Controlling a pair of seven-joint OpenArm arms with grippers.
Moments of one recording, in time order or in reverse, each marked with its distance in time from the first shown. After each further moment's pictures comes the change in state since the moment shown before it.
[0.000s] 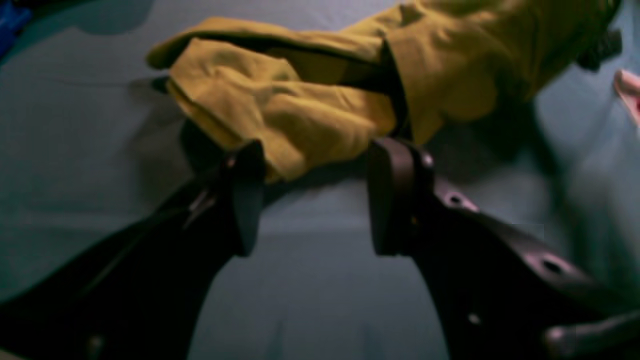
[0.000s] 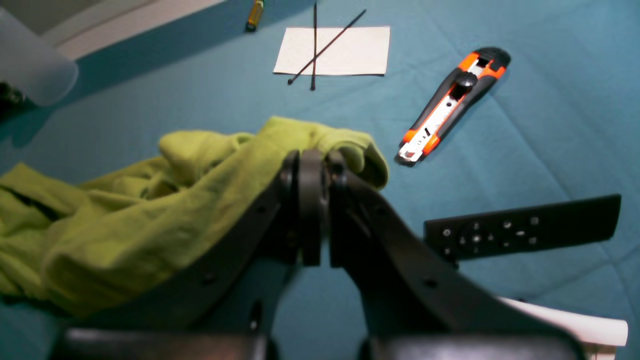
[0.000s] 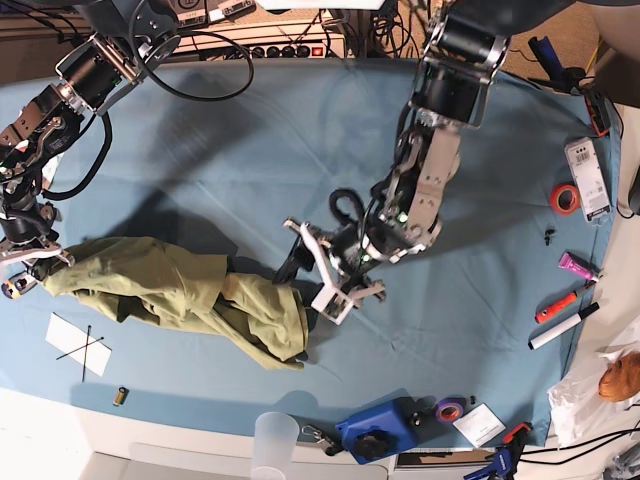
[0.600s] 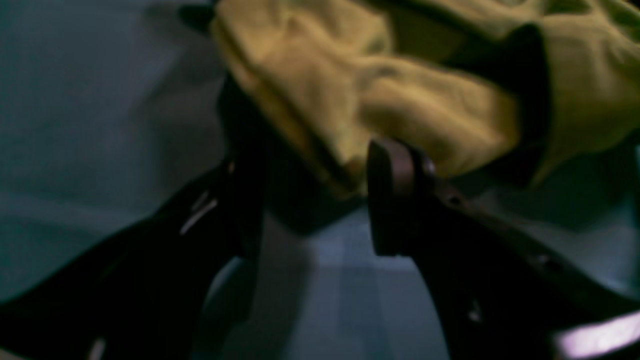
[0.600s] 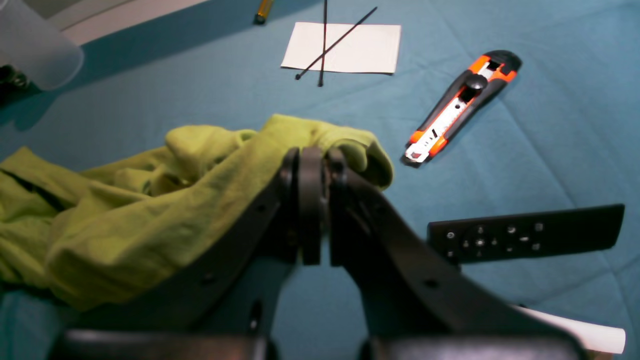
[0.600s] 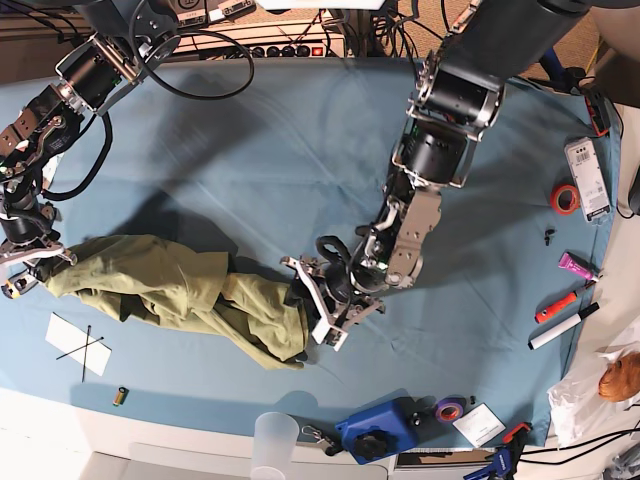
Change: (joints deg) left arm -14.0 2.6 0.0 -25.7 -1.0 6.5 -0.2; right arm 0.0 0.0 0.0 0.0 0.0 0.8 -0.1
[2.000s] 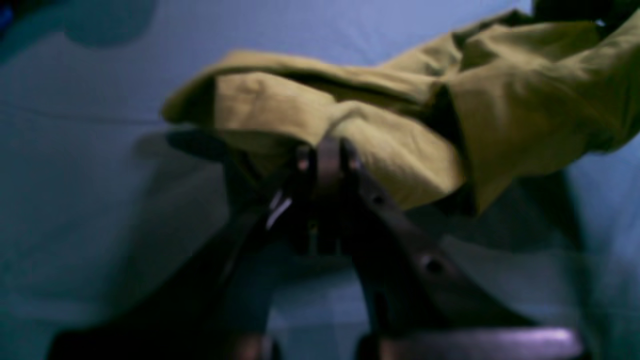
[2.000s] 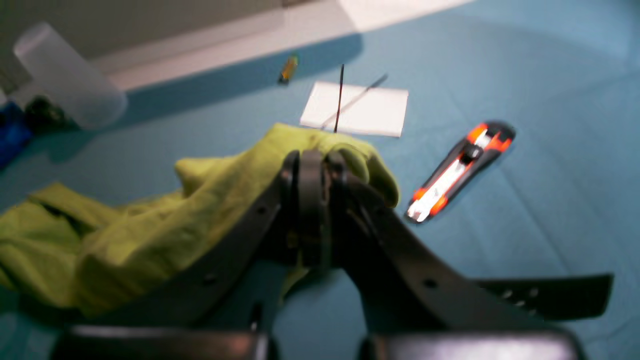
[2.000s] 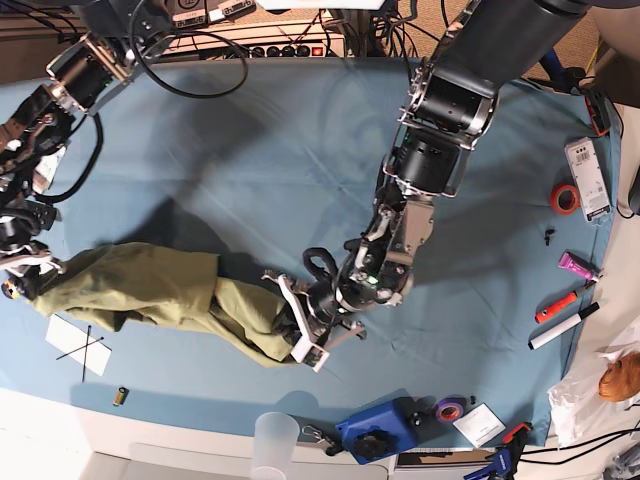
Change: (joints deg) left arm -1.2 1.0 0.0 5.3 1.1 -3.5 -0.9; right arm 0.0 3.3 0.0 0.0 4.5 2.3 6.0
